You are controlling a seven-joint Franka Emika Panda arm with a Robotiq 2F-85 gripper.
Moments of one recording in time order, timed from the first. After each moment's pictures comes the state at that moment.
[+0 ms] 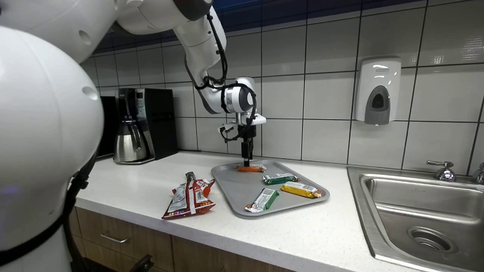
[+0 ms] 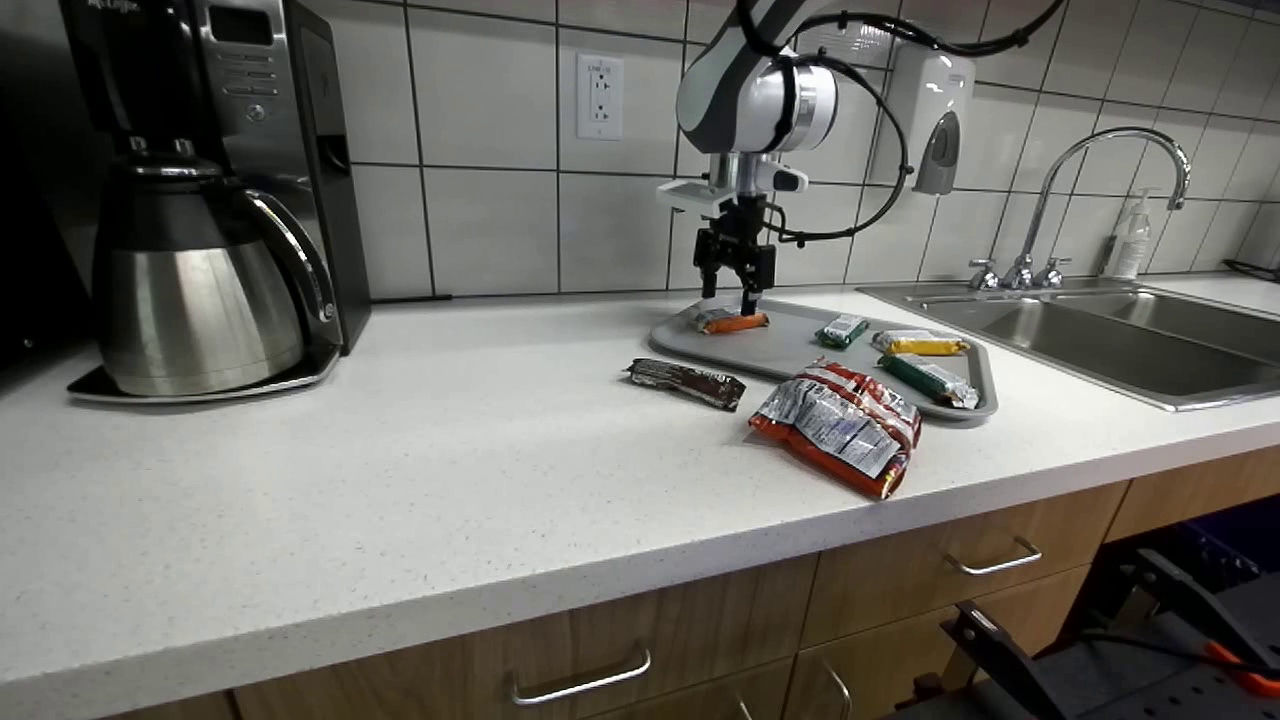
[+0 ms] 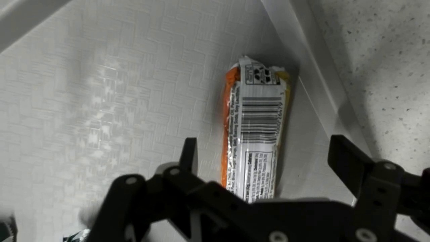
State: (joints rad) arm 0.15 0.69 -0.13 -1.57 0.06 2.29 1.31
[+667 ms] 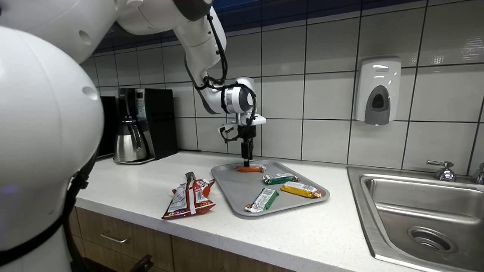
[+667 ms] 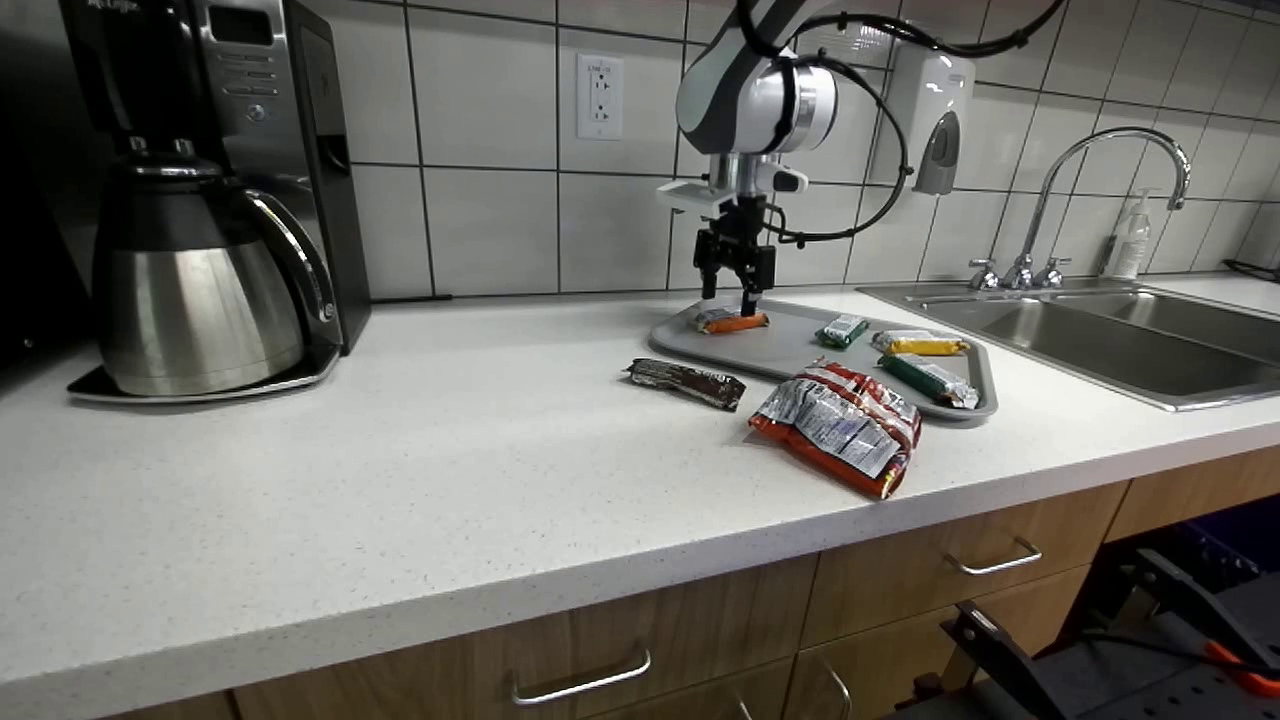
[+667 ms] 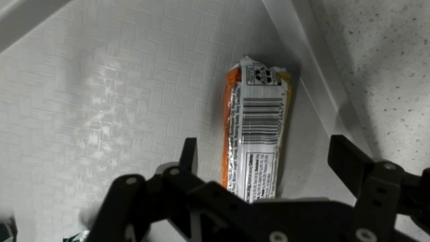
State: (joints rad) arm 0.15 0.69 -0.13 -1.57 0.06 2.29 1.31
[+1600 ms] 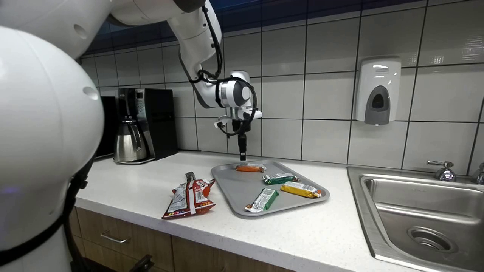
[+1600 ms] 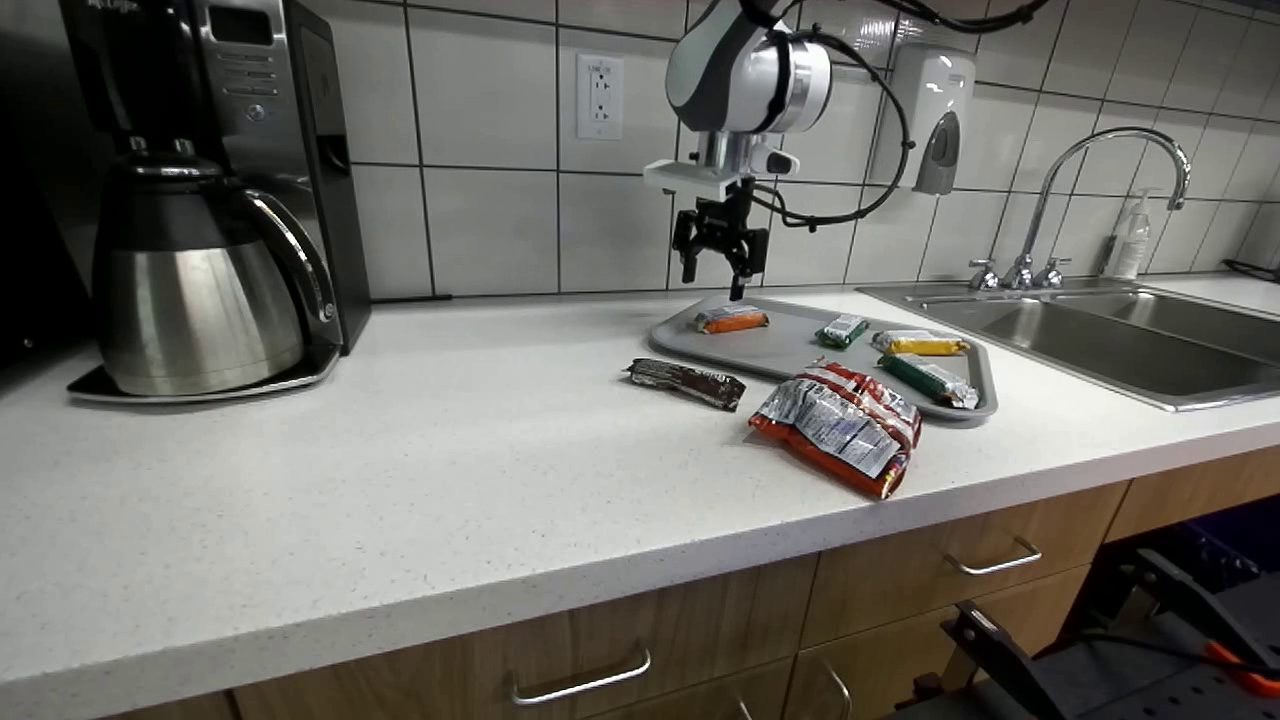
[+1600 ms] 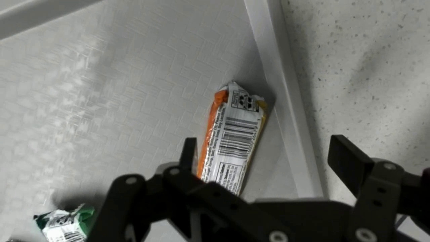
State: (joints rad) arm 0.16 0.64 -0.10 -1.60 0.06 2.32 1.13
